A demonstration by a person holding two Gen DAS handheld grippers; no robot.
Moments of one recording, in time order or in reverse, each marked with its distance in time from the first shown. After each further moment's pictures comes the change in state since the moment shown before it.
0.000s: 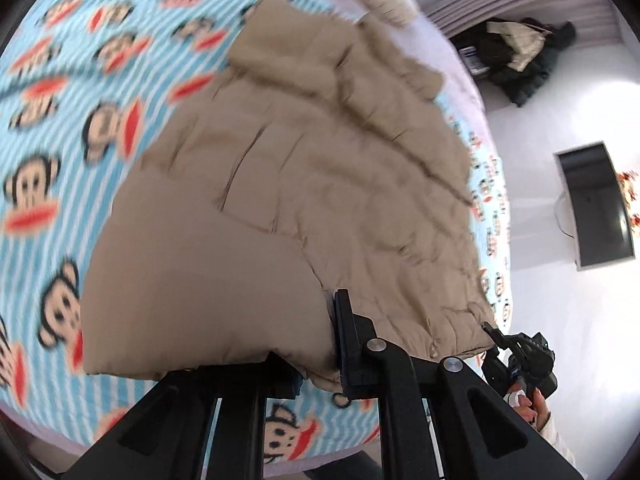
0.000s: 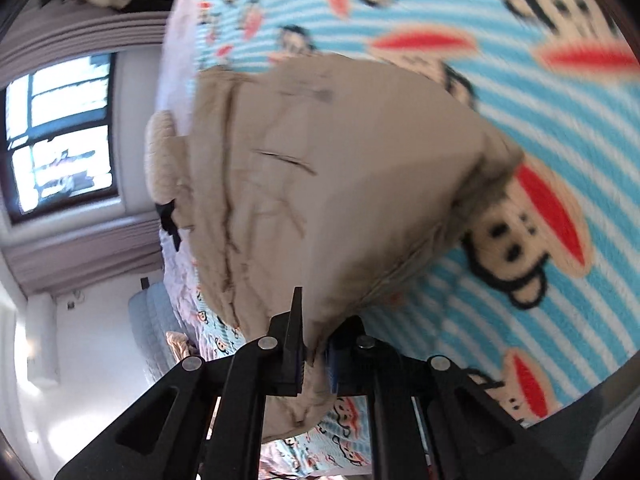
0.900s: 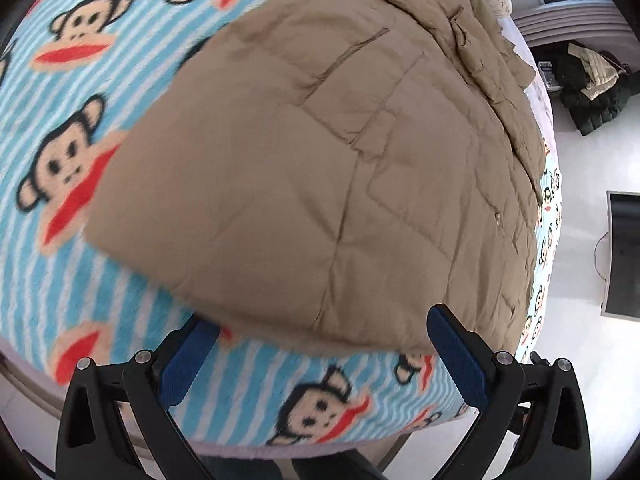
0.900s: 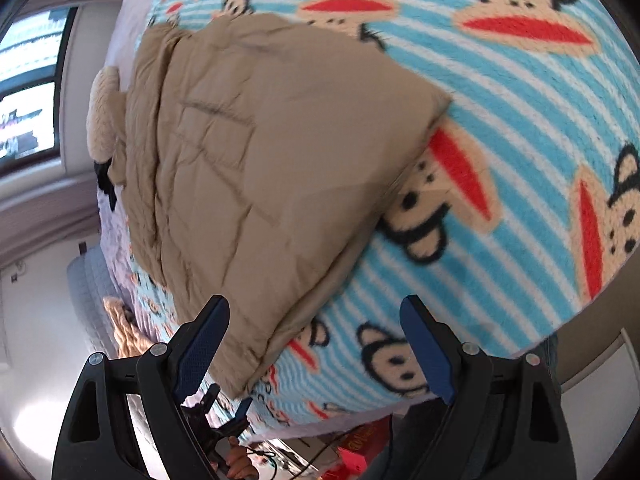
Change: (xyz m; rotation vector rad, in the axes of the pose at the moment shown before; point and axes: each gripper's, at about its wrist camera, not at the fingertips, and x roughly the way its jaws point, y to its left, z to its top) left arm 0.062 0.053 -0.064 -0.255 0.113 0.136; right arm -0.013 -0.045 -0.010 0.000 0.141 -0.250
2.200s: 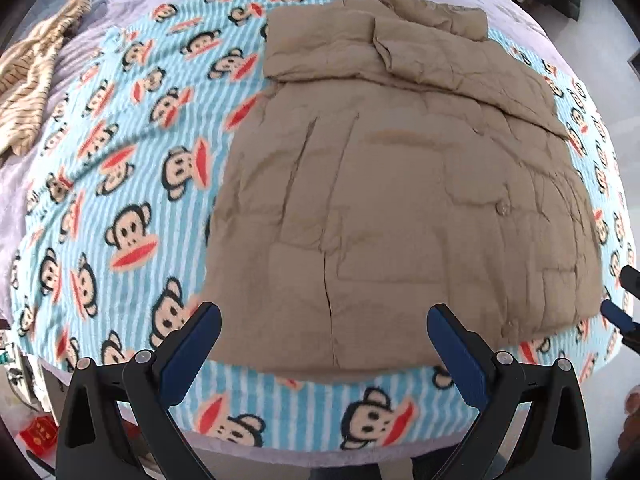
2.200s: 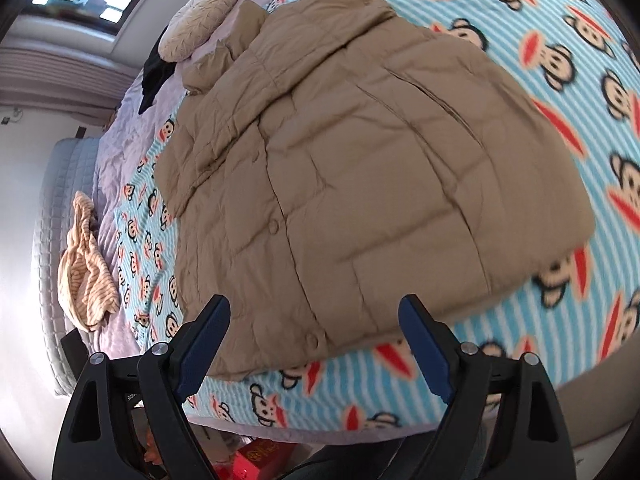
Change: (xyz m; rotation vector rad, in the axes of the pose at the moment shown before) left arm -0.060 -0.092 0.016 0.422 -0.124 0.403; right arm 0.017 0.154 -0.081 -0.511 -0.066 -0.149
